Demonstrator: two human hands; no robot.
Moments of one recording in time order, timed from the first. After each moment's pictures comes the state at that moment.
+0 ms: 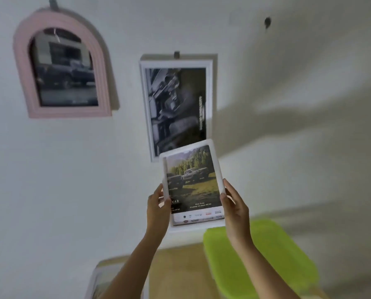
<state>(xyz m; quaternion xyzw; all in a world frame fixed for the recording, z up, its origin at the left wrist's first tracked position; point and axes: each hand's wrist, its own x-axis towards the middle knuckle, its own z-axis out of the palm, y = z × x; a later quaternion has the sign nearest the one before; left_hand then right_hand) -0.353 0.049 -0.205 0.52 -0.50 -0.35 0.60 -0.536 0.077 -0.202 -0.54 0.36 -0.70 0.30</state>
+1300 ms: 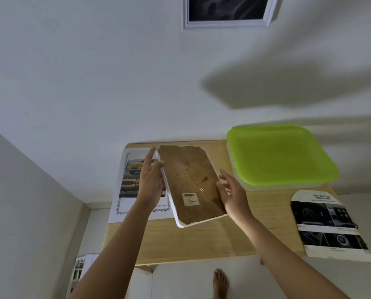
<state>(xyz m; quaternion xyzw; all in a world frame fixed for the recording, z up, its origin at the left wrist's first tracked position) -0.264 0.164 -0.365 0.53 -0.35 -0.49 0.60 -0.484 0.163 -0.406 -0.63 0.56 -0.41 0.35</state>
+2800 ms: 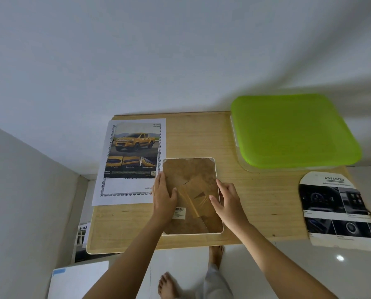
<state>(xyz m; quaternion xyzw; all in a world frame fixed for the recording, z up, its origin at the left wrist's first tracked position) -0.326 0.189 -0.490 0.77 -0.45 -0.35 0.27 -0.516 0.182 -0.498 -0.69 0.60 -0.24 0.31</state>
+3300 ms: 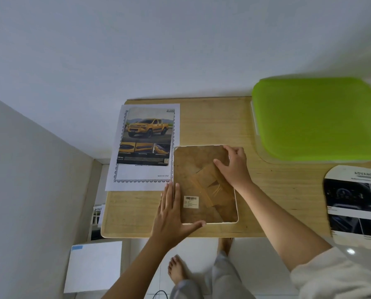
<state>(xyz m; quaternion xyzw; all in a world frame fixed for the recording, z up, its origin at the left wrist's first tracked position) -0.304 0.268 -0.510 0.70 -0.66 -0.25 0.10 -0.478 0.105 -0.497 -0.65 0.64 -0.21 0.35</state>
